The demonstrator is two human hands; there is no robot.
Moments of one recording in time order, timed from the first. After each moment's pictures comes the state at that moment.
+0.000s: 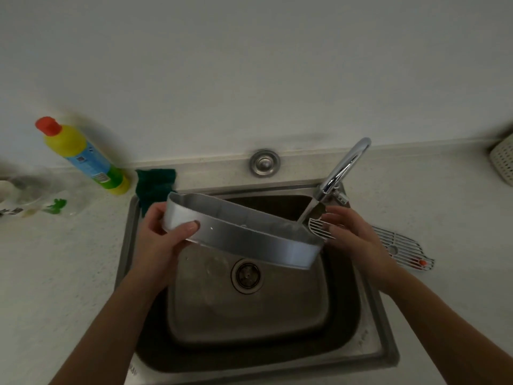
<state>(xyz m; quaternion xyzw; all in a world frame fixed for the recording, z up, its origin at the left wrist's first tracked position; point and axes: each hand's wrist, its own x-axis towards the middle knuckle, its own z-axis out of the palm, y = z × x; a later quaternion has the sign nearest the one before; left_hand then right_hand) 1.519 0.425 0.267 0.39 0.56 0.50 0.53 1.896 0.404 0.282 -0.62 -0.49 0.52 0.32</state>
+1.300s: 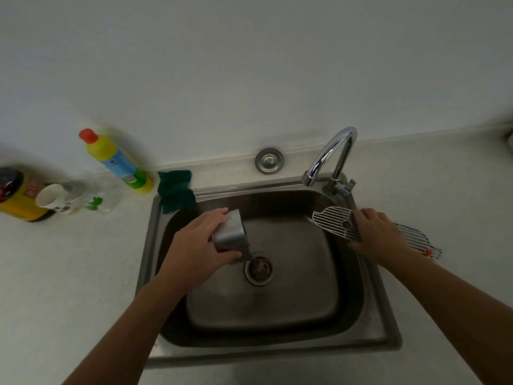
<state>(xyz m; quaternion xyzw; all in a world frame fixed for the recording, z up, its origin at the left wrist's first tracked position) 1.570 0.377 0.311 0.76 0.59 0.18 0.18 1.955 0.412 0.229 -0.70 -0.69 0.14 -0.10</state>
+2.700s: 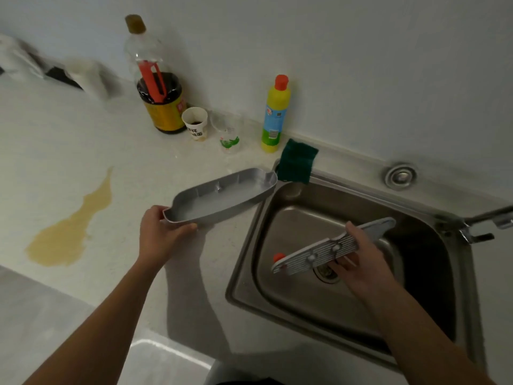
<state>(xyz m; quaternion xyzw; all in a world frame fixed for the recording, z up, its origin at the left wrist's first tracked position) 1.223 0.253 0.183 0.36 0.84 0.36 0.19 1.627 0.357 0.269 -0.64 -0.12 0.66 0.39</state>
